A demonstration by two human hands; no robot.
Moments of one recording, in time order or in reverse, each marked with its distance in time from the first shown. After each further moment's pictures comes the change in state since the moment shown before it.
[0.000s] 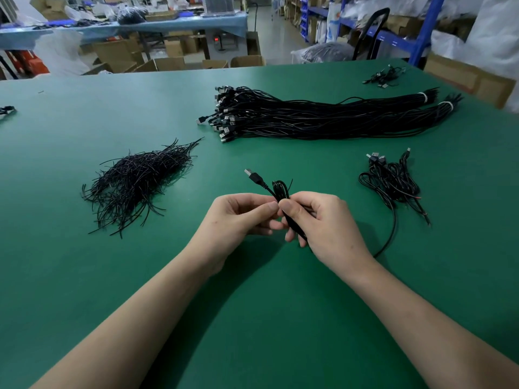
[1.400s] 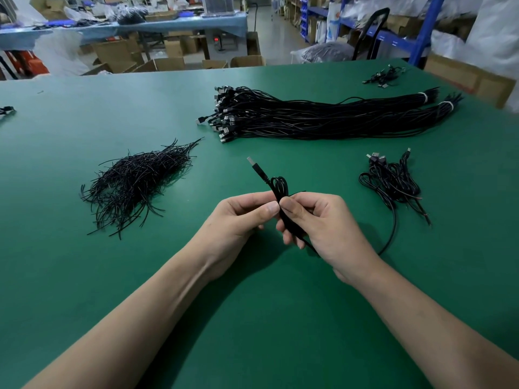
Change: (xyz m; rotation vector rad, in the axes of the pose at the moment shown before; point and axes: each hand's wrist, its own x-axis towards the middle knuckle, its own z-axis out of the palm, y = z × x) left_hand 0.001 -0.005 0.003 -0.102 -0.142 0.066; right_hand -0.003 -0.008 0.001 0.376 -0.117 0.064
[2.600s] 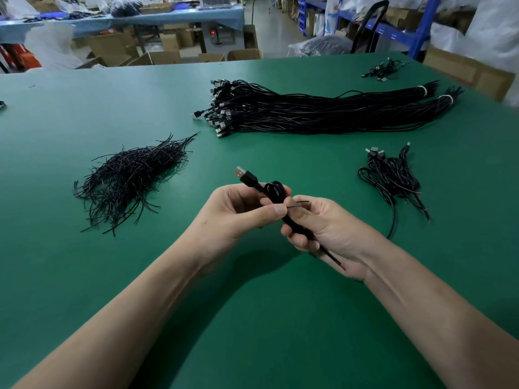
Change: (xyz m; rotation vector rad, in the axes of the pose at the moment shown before) left_hand -0.004 0.010 0.001 0.096 -0.014 0.115; right_hand 0.002 -0.002 -0.013 0.340 -0.165 0.421
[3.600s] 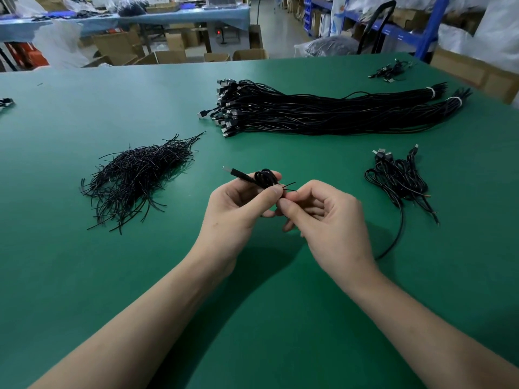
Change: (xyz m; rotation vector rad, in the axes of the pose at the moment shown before) left_hand 0.001 0.002 0.015 -0.089 0.328 -0.009; right_hand 0.005 0.020 0.017 -0.518 0.396 -0.652
